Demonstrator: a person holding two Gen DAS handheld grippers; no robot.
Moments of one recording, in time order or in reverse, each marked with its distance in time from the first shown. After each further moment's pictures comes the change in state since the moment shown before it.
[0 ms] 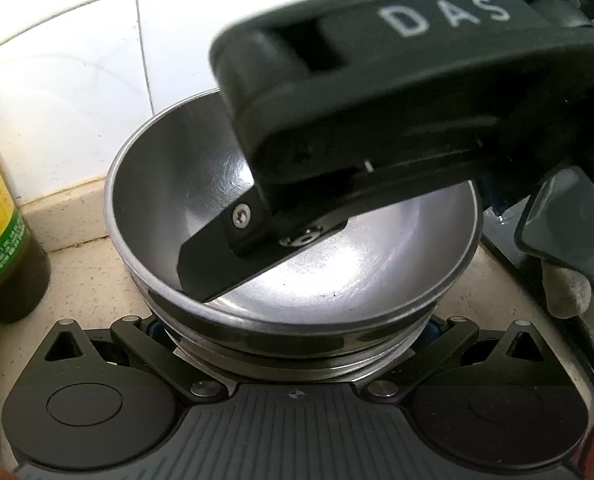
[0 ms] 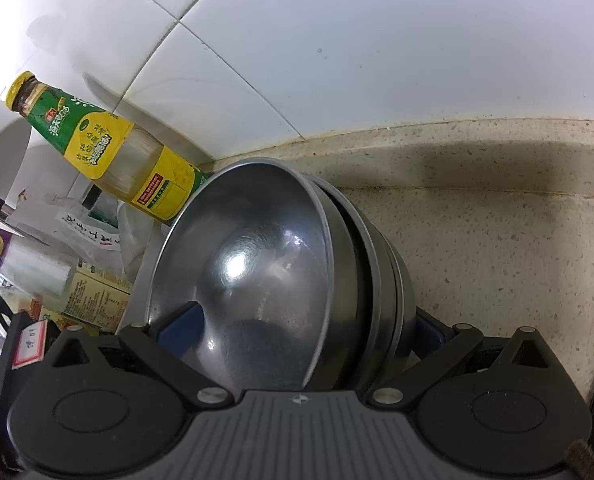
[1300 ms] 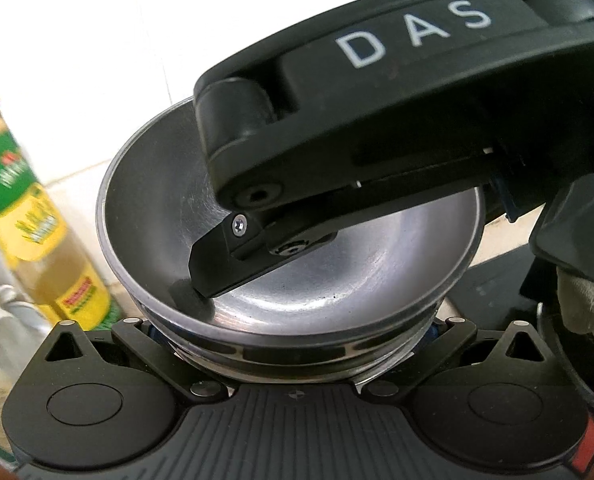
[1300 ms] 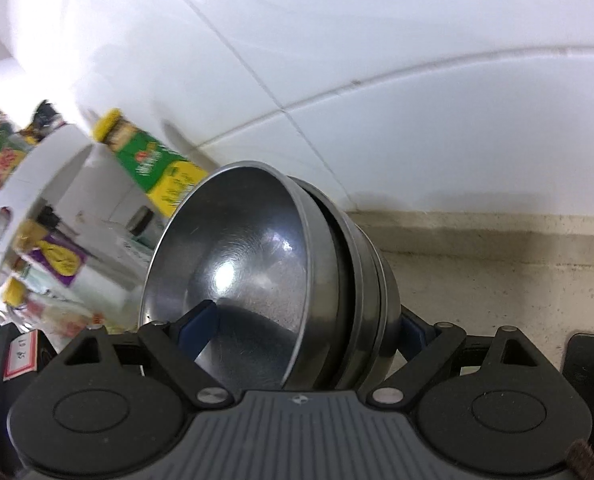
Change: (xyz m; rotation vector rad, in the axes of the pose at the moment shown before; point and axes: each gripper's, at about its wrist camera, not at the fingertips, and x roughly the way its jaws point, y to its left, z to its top) left arm -0.052 -0.064 0.058 0.026 -0.108 0.167; right arm -0.077 0.047 0.004 -0.083 -0.129 0.016
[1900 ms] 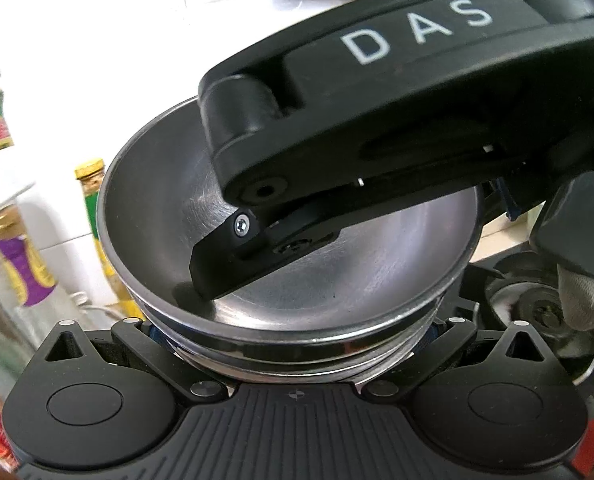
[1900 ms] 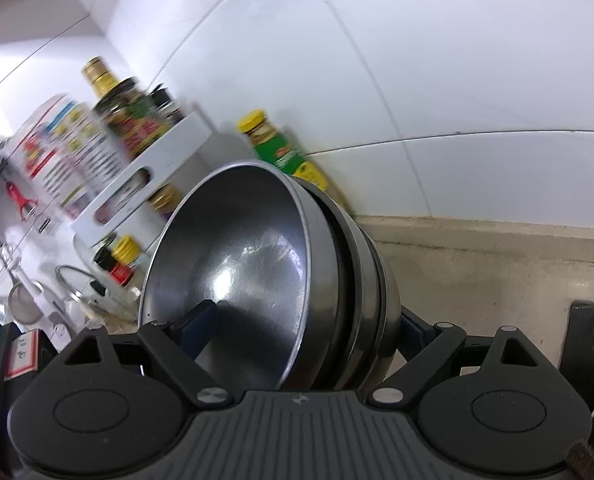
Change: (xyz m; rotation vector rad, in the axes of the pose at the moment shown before) left arm -0.102 -0.022 -0.011 0.001 -0.103 0.027; right arm -0.088 0.107 -0.047 -0.101 -0.066 0.016
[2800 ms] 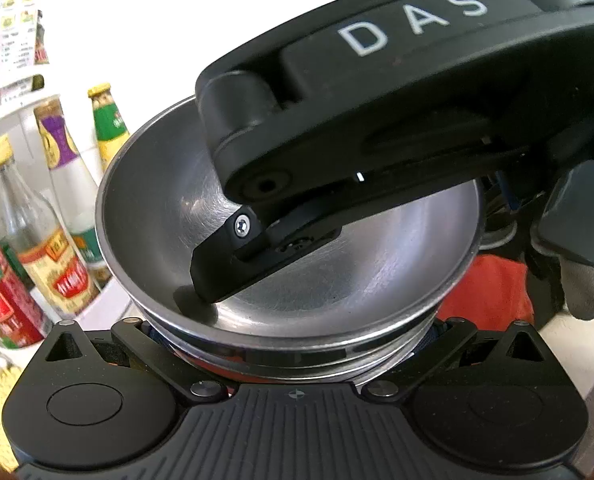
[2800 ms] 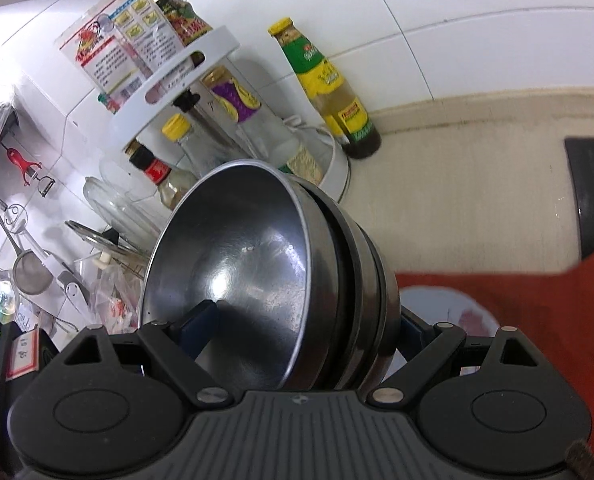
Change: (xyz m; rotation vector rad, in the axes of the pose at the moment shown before) left arm -0.049 -0.013 -0.080 0.035 0.117 -0.118; right arm -0.026 0.080 -0.140 0.132 0.063 -0.061
